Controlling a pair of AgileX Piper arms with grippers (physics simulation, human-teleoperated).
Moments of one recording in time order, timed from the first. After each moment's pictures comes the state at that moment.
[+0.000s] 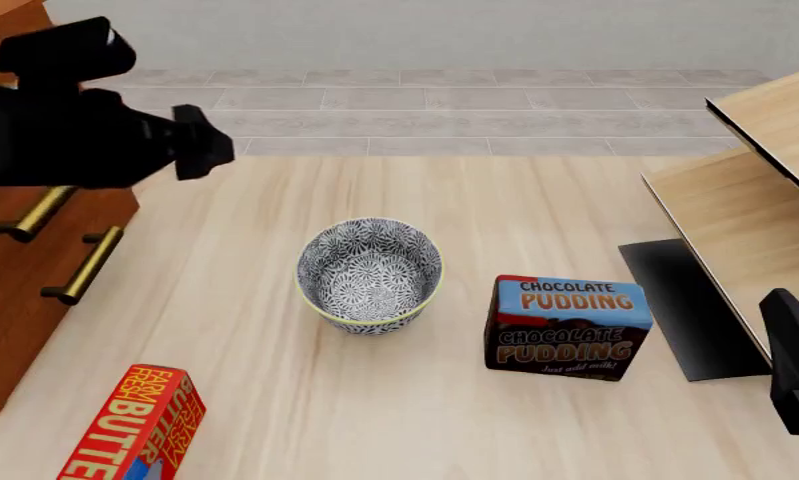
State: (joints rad) left arm -0.30 1.18 -0.90 0.39 -0.26; right arm 0.00 0.02 -0.01 -0.01 0.00
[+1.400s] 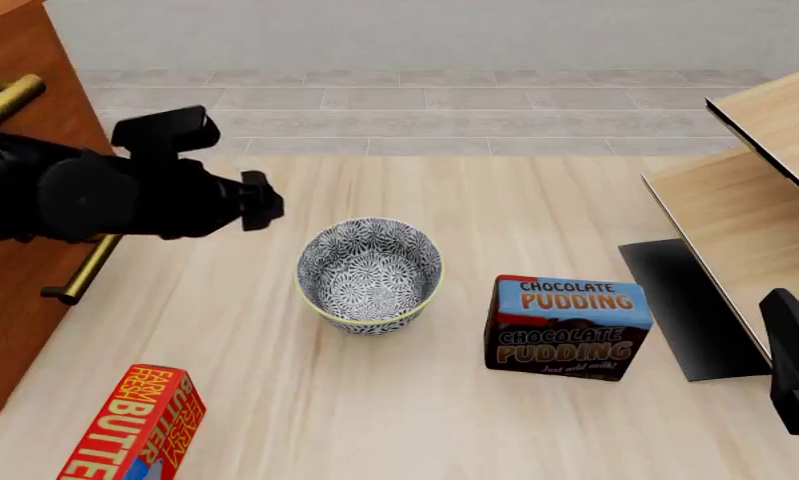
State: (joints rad) left arm -0.34 1.43 -0.83 0.20 -0.32; right arm 0.00 0.02 -0.01 -0.01 0.00
